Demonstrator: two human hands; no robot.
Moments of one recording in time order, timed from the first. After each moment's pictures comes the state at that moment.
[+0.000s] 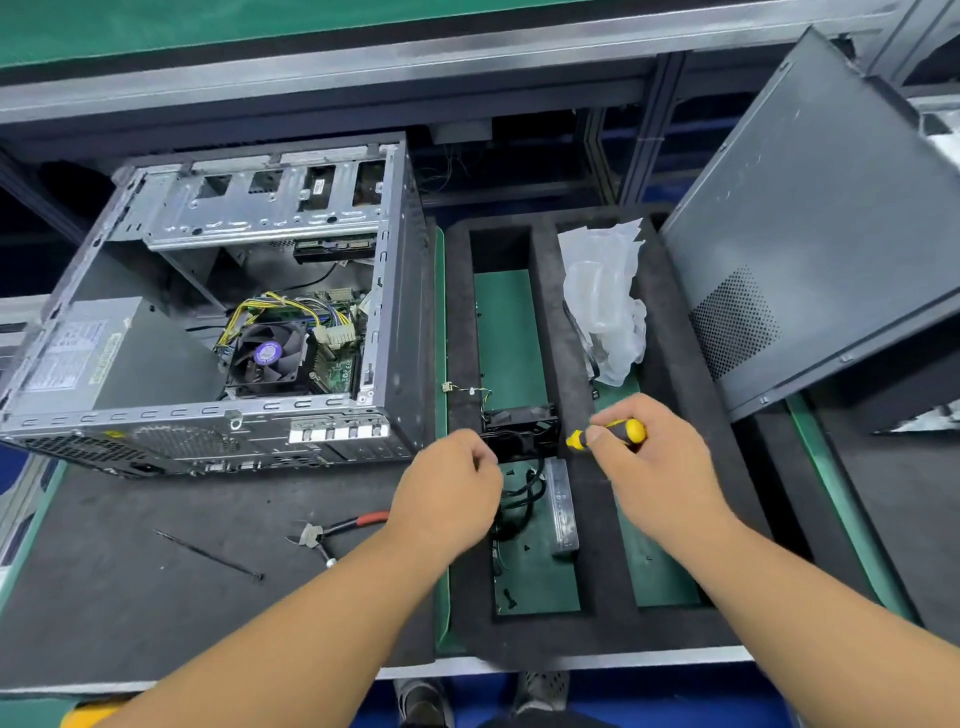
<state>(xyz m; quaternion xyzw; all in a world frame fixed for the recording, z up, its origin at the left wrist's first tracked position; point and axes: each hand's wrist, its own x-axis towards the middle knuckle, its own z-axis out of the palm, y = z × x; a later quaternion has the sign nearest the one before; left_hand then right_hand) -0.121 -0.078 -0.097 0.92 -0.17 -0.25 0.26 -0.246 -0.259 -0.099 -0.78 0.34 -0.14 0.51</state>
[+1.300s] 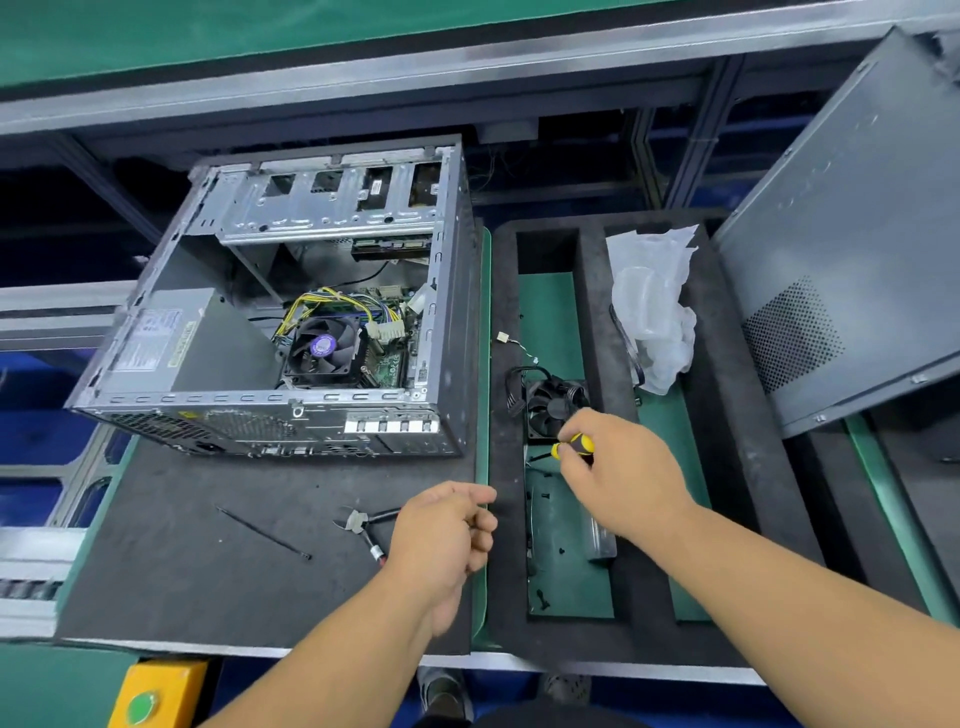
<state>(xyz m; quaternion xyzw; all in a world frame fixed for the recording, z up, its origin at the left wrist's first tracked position) -0.144 -0.028 -0.097 0.68 0.20 -0.36 0.61 -0.197 -0.231 -0.119 -0.94 0.20 -0.04 0.28</state>
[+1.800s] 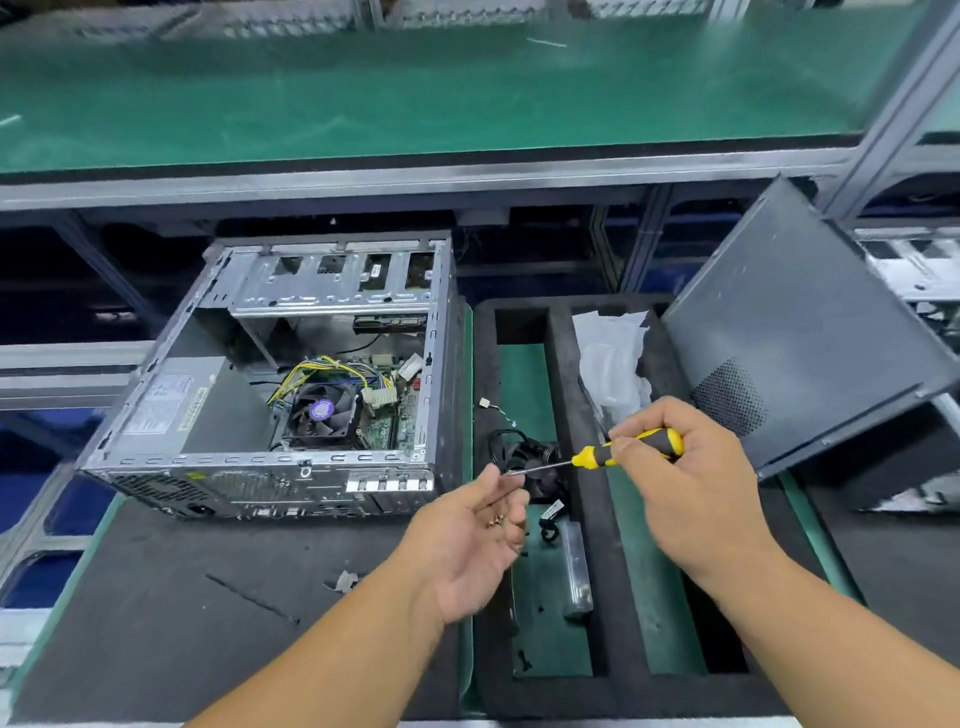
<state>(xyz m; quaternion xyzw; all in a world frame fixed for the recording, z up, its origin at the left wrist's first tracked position) -0.120 -0.066 -0.029 0.40 0.22 -0.49 0.74 -0.229 -0.232 0.028 -0.77 0.28 -0.23 0.53</state>
